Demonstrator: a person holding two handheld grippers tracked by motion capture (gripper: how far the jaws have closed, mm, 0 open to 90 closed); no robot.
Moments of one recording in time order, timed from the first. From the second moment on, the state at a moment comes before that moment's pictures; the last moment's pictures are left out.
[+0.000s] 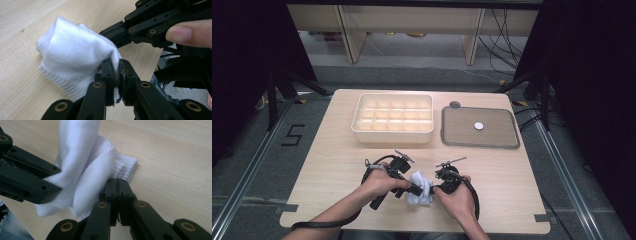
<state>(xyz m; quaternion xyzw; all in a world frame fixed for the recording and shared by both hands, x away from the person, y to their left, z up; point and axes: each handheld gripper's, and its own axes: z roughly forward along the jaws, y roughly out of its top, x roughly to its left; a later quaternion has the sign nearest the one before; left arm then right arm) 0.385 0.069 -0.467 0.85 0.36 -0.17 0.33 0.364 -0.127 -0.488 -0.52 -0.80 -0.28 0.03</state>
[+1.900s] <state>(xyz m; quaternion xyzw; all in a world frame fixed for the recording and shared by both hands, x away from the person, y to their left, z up) 0.383 0.047 -0.457 0.87 0.34 -0.14 0.33 0.364 -0.152 -0.473 -0.55 -0.77 -0.32 0.02</state>
